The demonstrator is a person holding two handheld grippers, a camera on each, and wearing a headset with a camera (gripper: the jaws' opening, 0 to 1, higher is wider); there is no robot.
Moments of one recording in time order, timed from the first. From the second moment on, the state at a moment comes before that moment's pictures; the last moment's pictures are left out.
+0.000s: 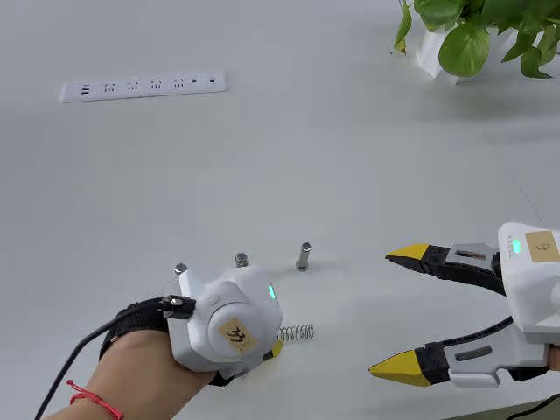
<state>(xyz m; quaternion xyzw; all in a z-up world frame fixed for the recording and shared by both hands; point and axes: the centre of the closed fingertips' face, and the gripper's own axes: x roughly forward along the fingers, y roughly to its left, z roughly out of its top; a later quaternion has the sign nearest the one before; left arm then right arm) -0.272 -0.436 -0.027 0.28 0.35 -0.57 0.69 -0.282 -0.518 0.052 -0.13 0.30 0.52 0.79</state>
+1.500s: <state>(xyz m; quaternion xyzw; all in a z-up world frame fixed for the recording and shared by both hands) -0.265 -0.421 0.063 0.17 0.27 -0.56 0.76 -0.271 -0.483 0.094 -0.11 0.27 0.54 0.79</state>
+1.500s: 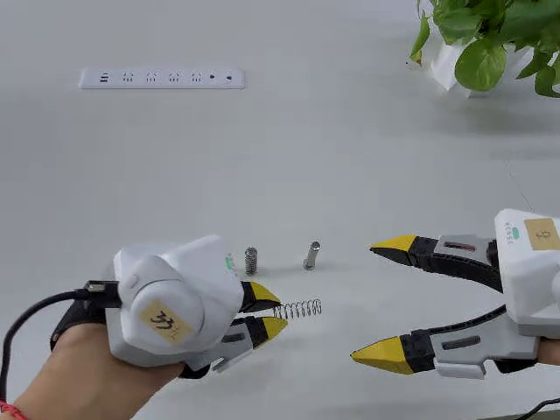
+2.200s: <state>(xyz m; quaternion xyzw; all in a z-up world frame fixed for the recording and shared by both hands) -0.244 -0.383 0.169 0.01 0.16 -0.50 0.85 -0.238 -0.421 0.193 0.13 0.19 0.51 0.83</state>
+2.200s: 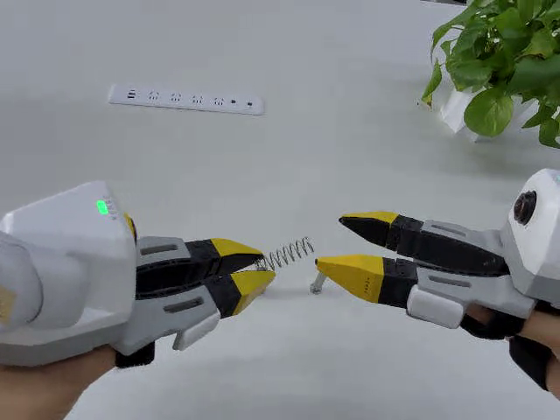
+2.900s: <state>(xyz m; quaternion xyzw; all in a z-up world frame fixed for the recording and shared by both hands) -0.249 -0.384 0.203 -0.05 0.12 -0.50 0.86 -0.241 -0.400 0.214 0.28 0.17 0.50 0.80</state>
